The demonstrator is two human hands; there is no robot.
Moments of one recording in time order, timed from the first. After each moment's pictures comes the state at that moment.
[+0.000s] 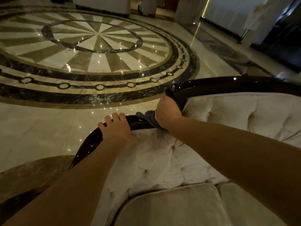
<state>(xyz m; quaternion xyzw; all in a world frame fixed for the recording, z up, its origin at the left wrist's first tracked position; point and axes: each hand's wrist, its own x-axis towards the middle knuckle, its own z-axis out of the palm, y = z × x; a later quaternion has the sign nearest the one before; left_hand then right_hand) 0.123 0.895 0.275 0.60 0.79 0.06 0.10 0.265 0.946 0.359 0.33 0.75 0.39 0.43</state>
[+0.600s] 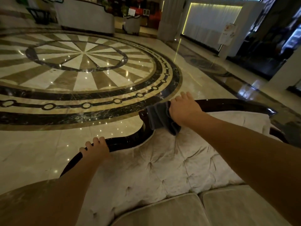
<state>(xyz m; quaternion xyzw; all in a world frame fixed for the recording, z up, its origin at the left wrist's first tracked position) 0.124 0.902 0.290 0.56 0.82 -0.02 0.13 0.395 0.967 0.478 0.60 0.77 0.15 0.10</state>
